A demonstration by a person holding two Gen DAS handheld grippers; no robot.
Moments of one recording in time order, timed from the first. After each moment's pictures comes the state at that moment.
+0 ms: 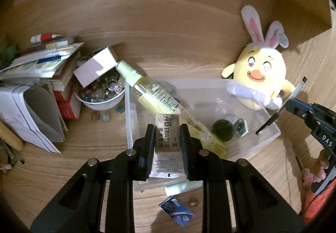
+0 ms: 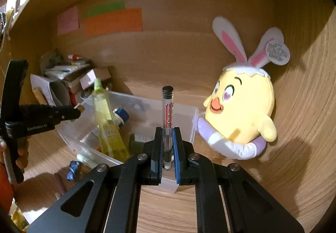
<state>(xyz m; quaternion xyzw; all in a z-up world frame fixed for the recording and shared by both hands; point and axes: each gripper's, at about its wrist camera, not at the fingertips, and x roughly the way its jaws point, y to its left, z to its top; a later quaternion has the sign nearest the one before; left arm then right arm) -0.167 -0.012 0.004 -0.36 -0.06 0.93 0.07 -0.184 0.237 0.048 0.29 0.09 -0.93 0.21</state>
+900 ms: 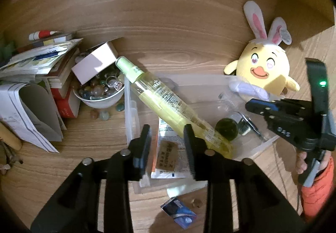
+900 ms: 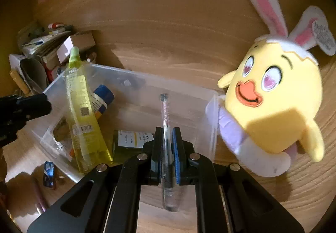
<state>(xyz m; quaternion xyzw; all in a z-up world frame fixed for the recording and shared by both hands) -0.172 -0.014 -0.002 -0.37 -0.06 0.93 0.07 -0.255 0.191 -0.003 0.39 0.12 -0.89 0.20</state>
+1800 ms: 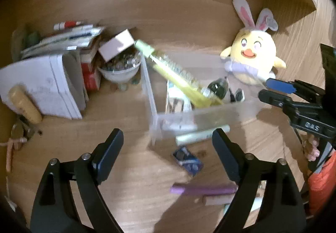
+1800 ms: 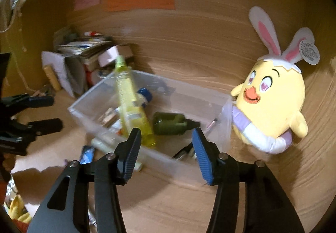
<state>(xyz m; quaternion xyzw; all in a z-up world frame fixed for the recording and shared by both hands) -0.090 -0.030 -0.009 -0.38 -0.04 0.92 0.06 -0.160 0.191 0.028 0.32 0.12 -0.90 0.27</state>
